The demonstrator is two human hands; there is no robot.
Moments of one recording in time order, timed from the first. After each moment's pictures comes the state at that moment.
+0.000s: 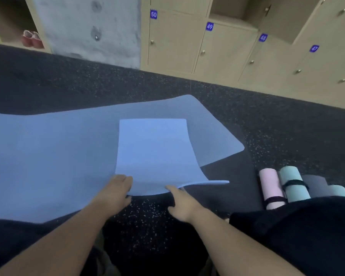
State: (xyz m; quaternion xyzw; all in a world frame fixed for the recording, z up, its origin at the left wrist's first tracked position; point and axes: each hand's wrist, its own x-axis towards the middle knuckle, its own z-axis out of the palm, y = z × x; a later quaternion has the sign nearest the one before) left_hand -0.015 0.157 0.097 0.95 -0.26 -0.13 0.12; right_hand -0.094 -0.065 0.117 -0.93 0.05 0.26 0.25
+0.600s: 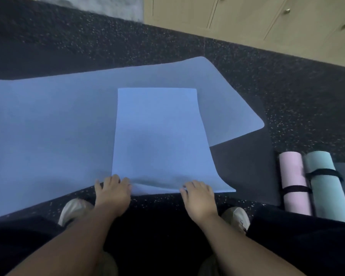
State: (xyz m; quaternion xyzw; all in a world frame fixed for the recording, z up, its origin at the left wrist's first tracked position) left_hand -0.024 0.136 0.009 0.97 -0.07 -0.21 0.01; right_hand -0.092 -0.099 0.022 -0.98 0.08 0.15 0.11
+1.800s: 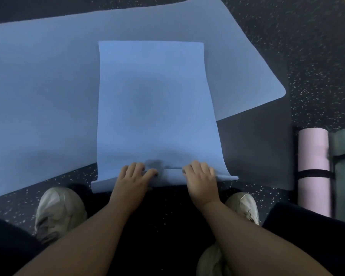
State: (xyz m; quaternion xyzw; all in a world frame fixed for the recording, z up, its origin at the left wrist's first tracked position) left_hand -0.032 0.091 -0.073 0.94 -0.32 0.02 0.10; right_hand -0.077 -0.124 -0.061 -0.99 0.01 -0.11 0.02
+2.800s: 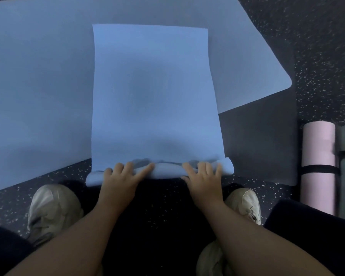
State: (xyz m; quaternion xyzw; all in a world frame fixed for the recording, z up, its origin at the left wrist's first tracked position) left_hand -0.034 0.109 -0.076 0.95 -0.30 0.02 0.05; right_hand -0.095 -0.131 -0.089 -0.99 0.03 -0.10 -0.03
